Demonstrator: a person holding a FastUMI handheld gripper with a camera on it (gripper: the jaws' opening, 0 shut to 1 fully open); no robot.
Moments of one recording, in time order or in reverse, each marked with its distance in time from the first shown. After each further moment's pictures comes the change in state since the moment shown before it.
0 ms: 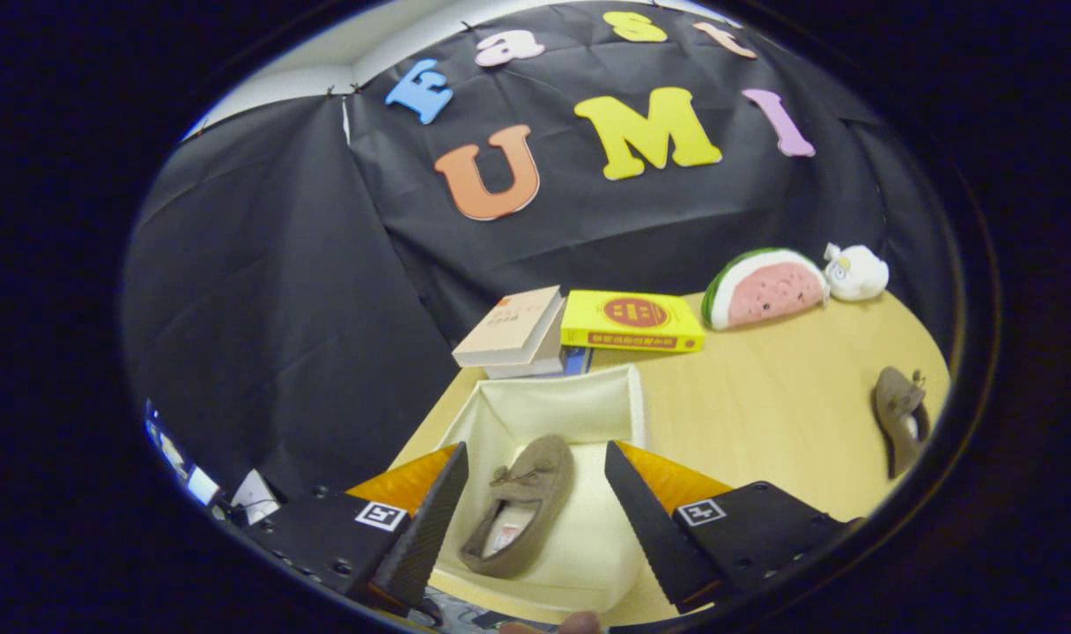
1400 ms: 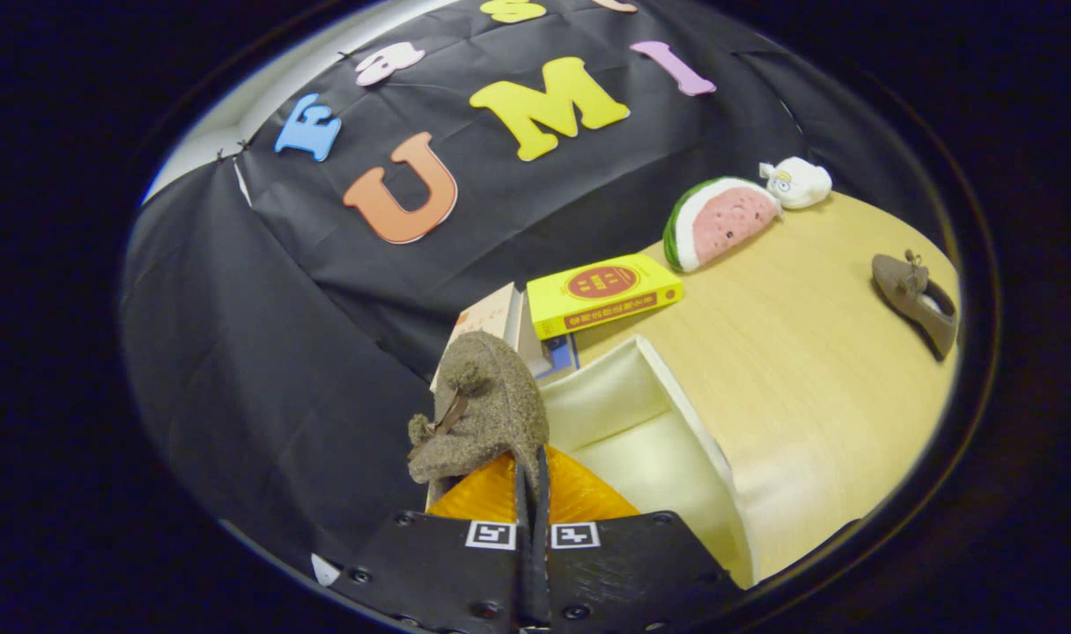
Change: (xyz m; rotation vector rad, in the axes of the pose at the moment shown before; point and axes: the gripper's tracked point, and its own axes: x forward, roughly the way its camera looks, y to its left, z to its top) arm 0.071 0.038 -0.033 0.436 0.050 -0.113
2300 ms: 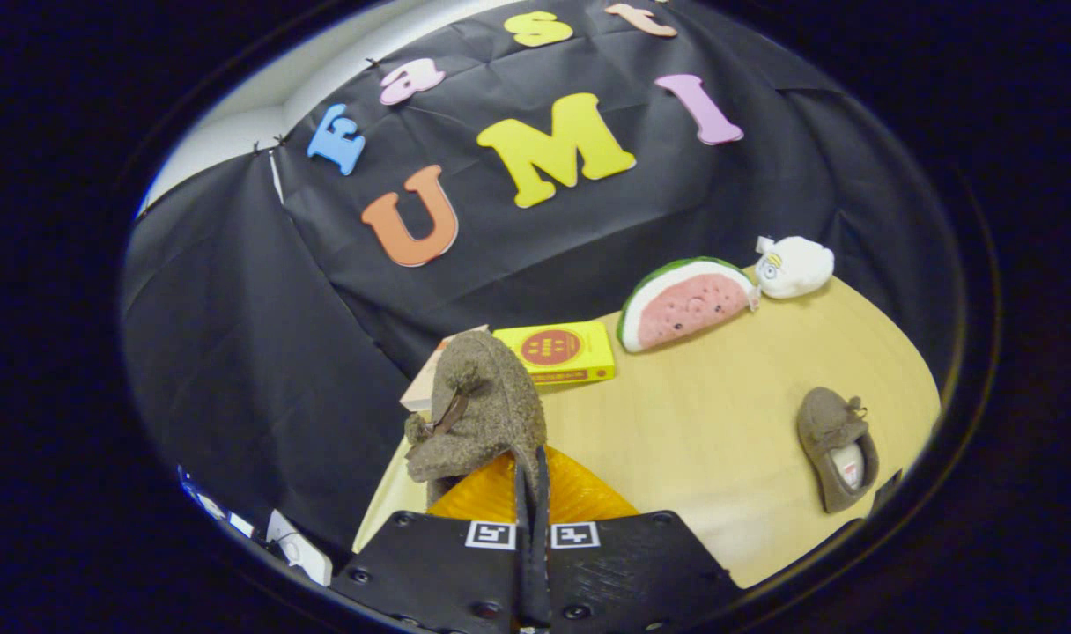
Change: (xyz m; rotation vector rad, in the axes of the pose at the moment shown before) arm -0.103 -0.087 0.140 -0.232 -0.032 0.097
